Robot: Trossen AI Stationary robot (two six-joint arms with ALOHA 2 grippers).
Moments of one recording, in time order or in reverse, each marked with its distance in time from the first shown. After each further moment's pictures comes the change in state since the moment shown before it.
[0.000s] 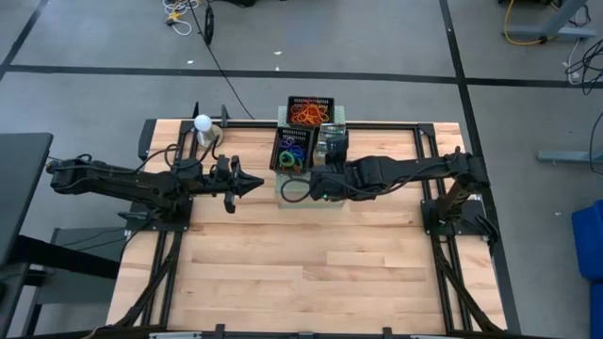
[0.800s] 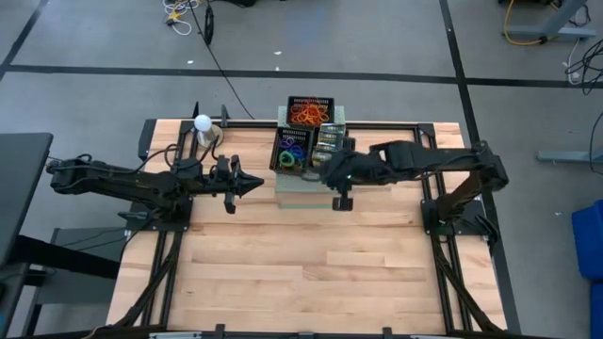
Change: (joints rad) left arm 0.000 0.000 0.000 0.002 -0.001 0.029; right arm -0.024 -0.148 0.001 0.082 -0.474 0.189
